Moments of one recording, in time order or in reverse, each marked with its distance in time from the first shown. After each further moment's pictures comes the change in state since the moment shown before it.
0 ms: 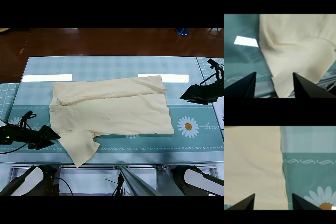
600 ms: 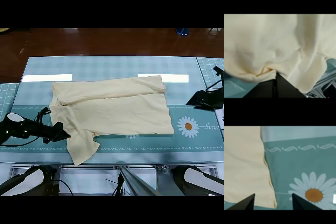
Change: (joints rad) left arm -0.205 -0.149 -0.004 -0.114 0.163 0.020; right arm -0.124 0.001 -0.062 -0.048 0.055 -0.009
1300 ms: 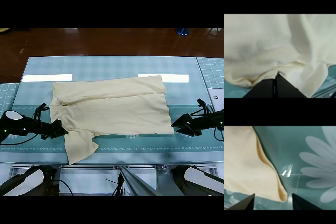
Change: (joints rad) left arm -0.006 0.032 0.041 0.014 0.040 0.029; right arm -0.080 0.000 -0.431 0.166 -0.123 -0.069
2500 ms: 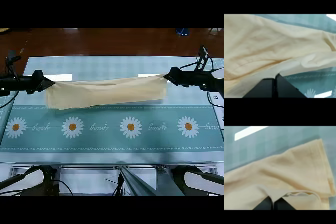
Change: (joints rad) left arm -0.002 -0.116 0.572 -0.222 0.073 -0.004; right arm 0.425 -0.069 0.398 0.290 -0.580 0.035
